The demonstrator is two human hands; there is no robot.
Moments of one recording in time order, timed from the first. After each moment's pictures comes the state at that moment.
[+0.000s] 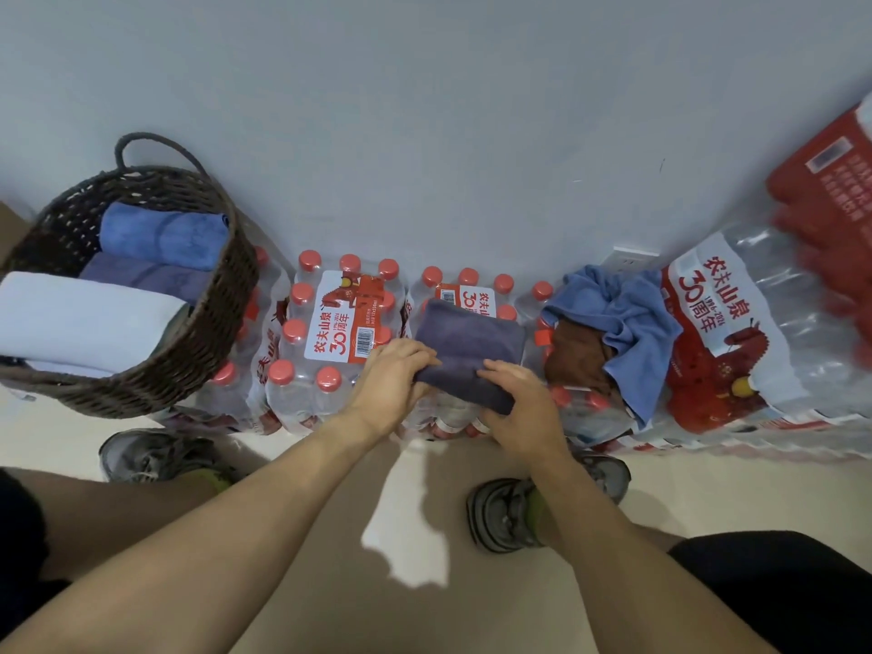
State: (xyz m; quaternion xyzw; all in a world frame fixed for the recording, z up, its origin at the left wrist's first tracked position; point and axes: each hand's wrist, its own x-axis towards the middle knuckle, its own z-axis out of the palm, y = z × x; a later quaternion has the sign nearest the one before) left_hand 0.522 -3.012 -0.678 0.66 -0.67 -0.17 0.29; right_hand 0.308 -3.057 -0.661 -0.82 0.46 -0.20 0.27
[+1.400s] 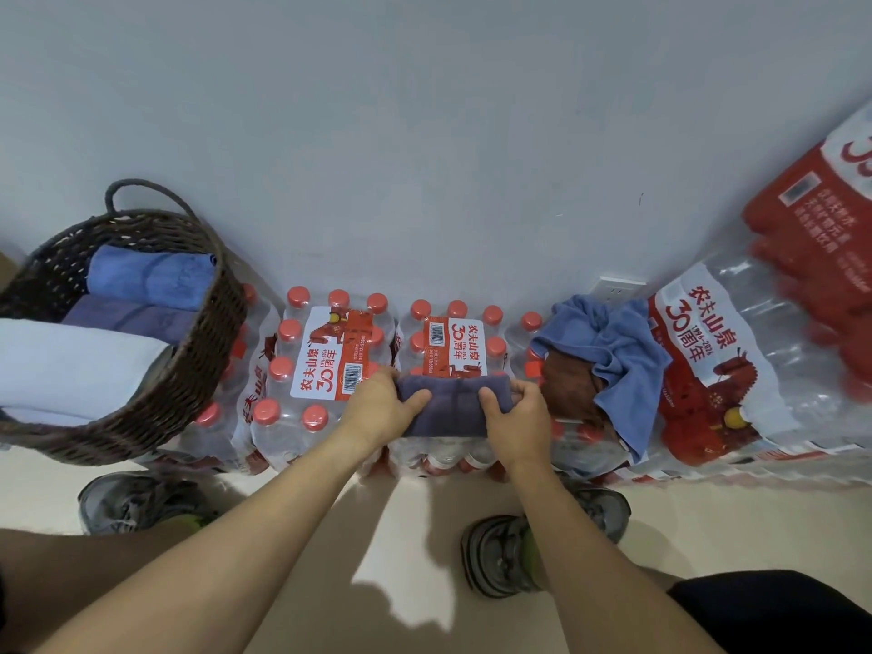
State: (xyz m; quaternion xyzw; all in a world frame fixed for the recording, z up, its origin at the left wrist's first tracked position) left_hand 0.512 -3.030 -0.639 0.78 -0.40 -0.40 0.25; right_hand 0.335 -3.075 -0.654 -0.57 0.69 -0.26 0.36
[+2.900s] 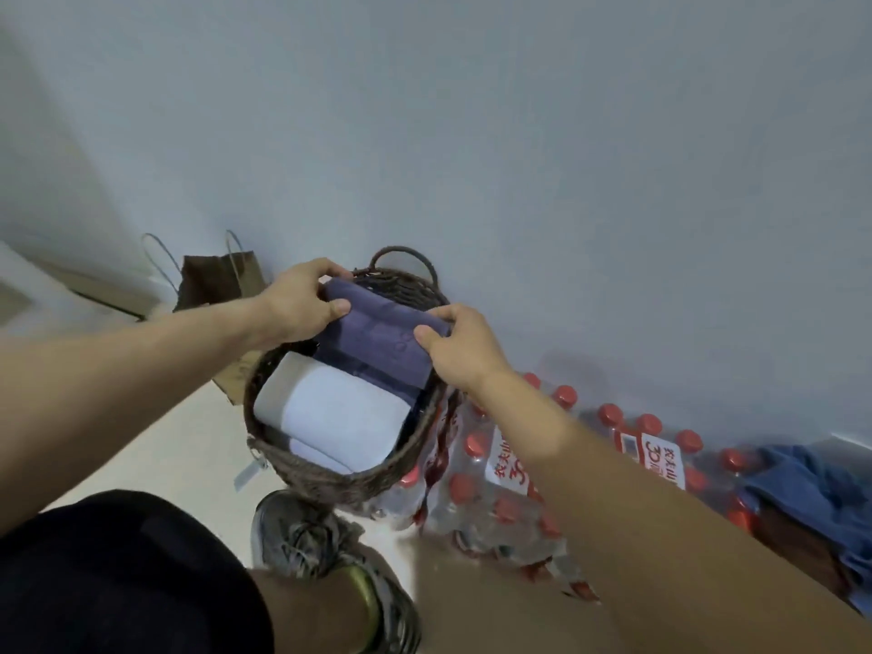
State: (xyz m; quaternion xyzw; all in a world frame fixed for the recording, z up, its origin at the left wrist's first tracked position) left_hand 0.870 -2.963 -0.543 0.83 -0.38 -0.23 0.34; right_hand 0.685 -3.065 -0.547 -0.78 0.42 -0.13 0.45
